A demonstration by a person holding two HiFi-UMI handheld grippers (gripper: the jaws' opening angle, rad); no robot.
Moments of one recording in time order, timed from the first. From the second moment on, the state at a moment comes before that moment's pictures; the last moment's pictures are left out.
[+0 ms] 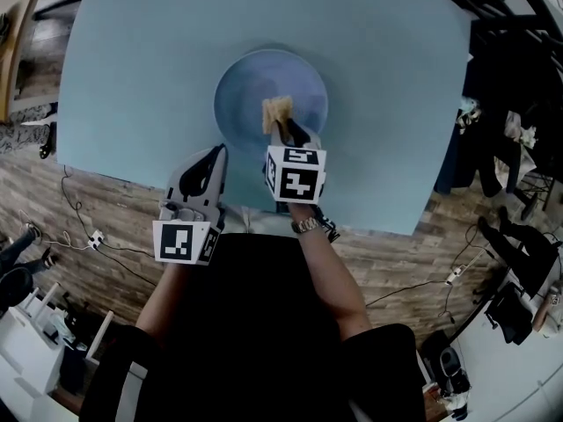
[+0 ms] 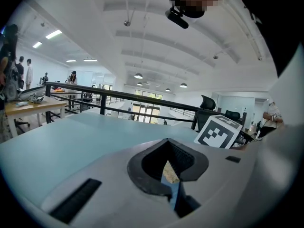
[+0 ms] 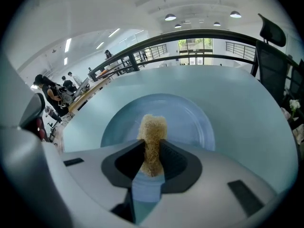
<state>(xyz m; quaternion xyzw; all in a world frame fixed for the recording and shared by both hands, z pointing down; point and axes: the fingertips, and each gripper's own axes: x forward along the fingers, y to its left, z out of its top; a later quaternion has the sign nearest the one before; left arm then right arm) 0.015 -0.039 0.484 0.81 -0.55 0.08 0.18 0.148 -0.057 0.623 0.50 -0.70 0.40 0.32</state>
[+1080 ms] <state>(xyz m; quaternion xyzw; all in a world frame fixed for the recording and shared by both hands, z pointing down) -0.007 -0.026 0.487 0.80 -0.57 0.08 0.18 0.077 -0.026 0.629 0.42 -0.74 0.40 0.34</state>
